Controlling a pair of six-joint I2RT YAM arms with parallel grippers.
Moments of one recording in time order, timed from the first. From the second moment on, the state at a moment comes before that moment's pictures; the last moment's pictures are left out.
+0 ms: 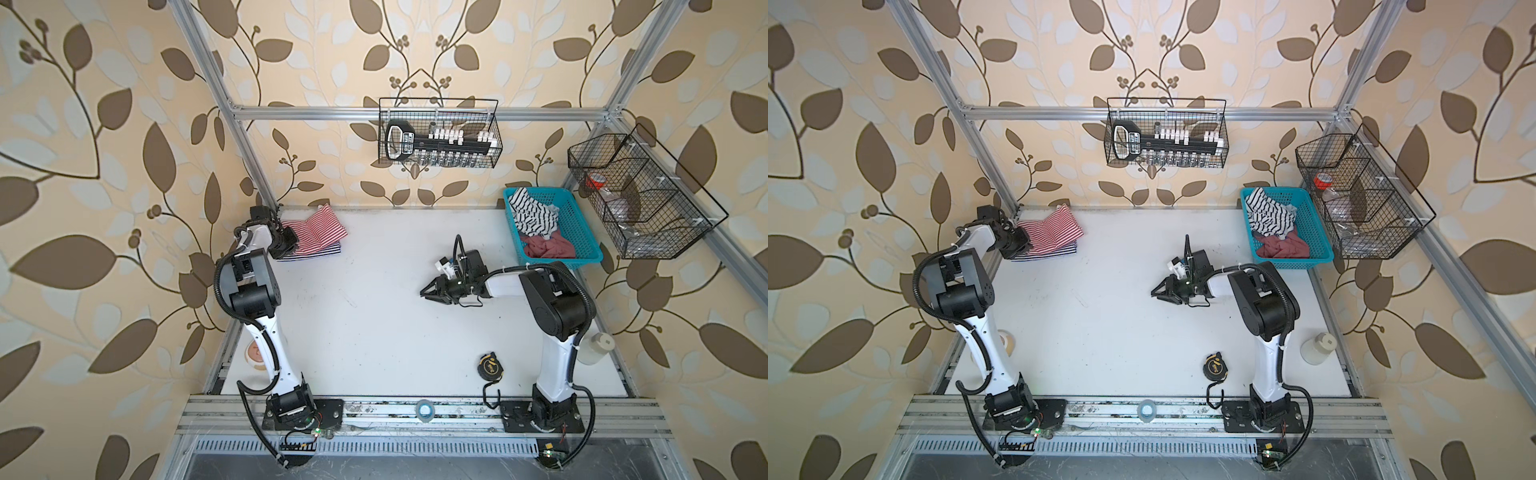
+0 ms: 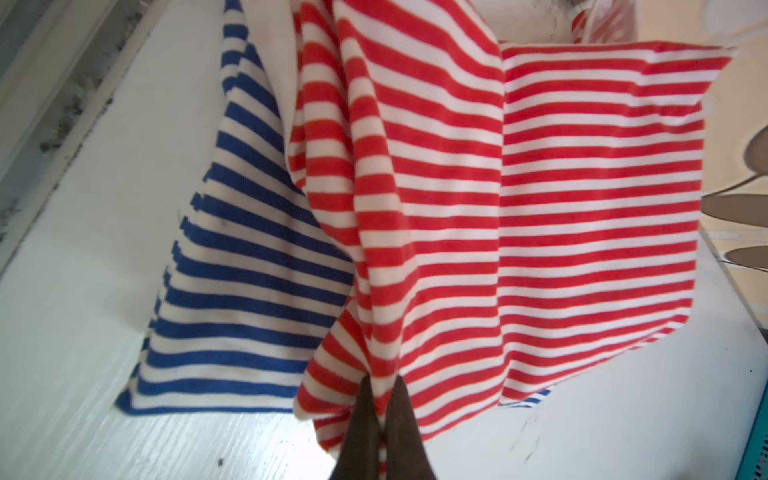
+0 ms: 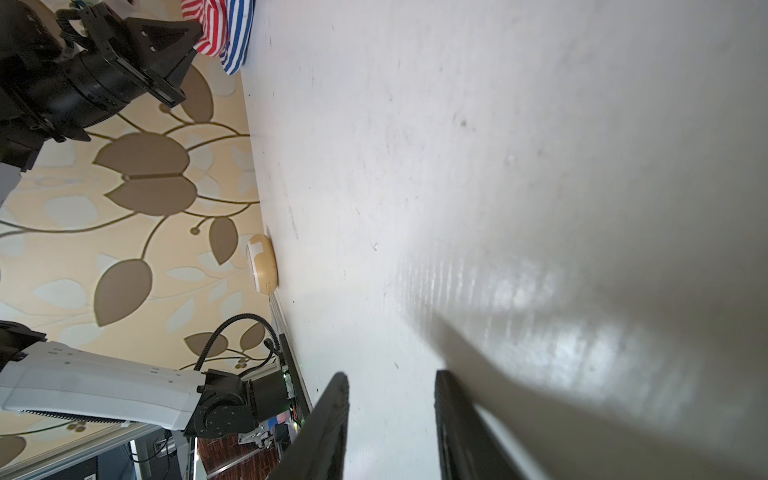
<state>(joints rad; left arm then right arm) 0.37 2.15 1.73 -0.65 0.36 -0.34 0.34 2.01 0.99 0.08 -0.82 0.65</state>
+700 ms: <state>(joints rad) 0.37 2.12 1.85 -0.76 0.32 -0.17 0.34 2.01 0.99 0.09 -0.83 0.65</state>
